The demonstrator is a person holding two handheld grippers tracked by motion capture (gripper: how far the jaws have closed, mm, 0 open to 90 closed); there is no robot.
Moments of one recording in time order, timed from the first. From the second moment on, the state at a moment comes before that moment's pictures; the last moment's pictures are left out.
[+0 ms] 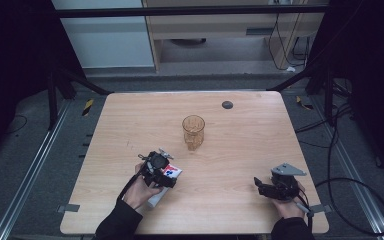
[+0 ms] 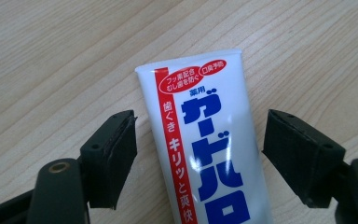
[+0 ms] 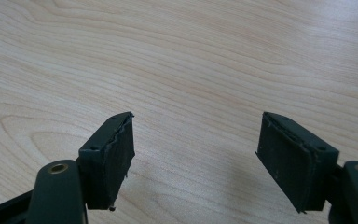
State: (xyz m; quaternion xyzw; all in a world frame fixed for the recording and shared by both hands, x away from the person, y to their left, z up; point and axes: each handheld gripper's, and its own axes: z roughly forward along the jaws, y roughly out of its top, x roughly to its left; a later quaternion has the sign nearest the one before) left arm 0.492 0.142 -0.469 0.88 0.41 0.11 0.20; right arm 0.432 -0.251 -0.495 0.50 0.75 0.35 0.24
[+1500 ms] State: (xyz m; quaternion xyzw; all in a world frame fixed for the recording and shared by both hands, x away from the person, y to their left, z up) left arm 0.487 0.146 -0.463 0.88 0.43 0.08 0.20; right arm 0.432 -0.253 -0.495 0.50 0.75 0.35 0.24
